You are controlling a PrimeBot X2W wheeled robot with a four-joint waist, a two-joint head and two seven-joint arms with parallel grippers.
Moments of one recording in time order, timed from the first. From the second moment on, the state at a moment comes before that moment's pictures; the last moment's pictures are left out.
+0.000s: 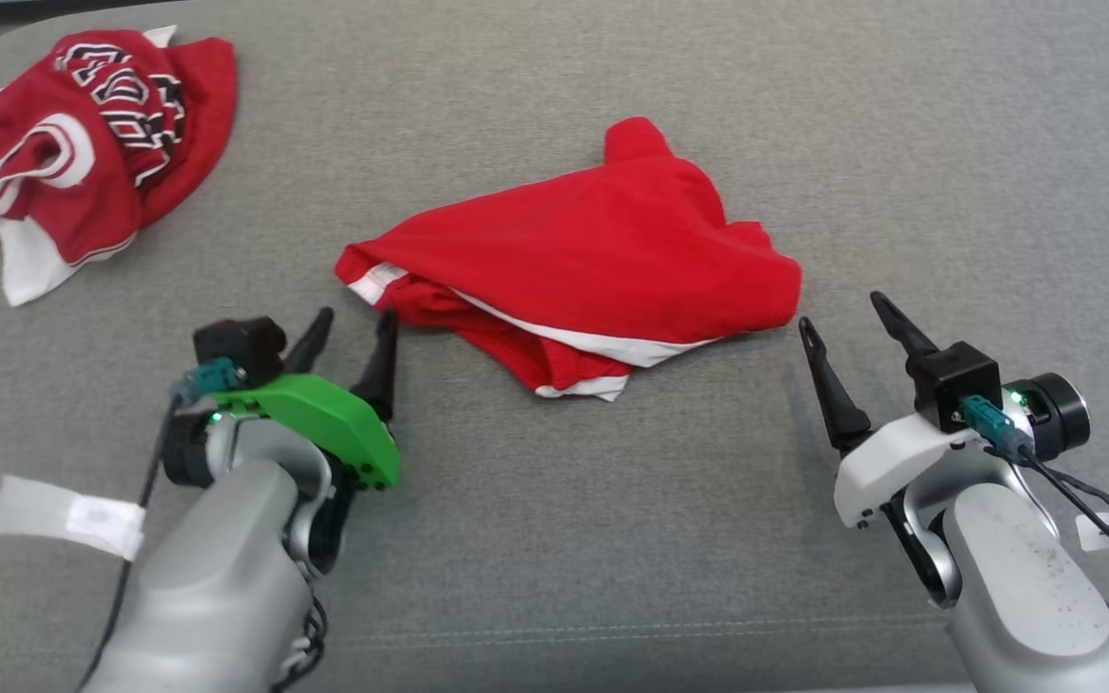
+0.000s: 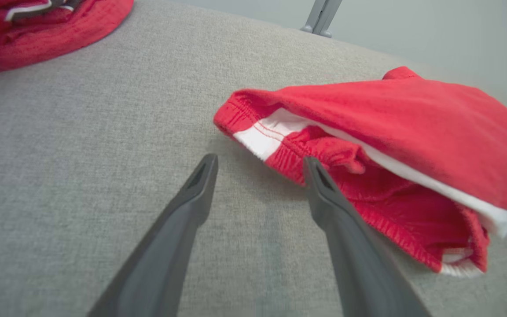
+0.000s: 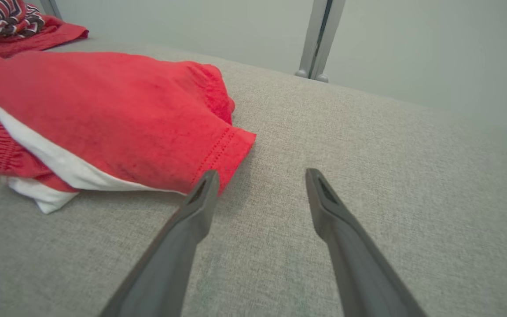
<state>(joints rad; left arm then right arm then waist) -0.70 0.21 -0.74 0.87 -0.94 -0.04 -0.26 -0.37 -0.16 0.17 0.41 0.05 0.13 -0.21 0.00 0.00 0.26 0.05</state>
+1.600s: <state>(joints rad) -0.32 0.19 -0.57 0.33 -0.76 0.09 -0.26 -0.52 -0.58 0.45 0.03 0.71 0.13 0.05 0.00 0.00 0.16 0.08</state>
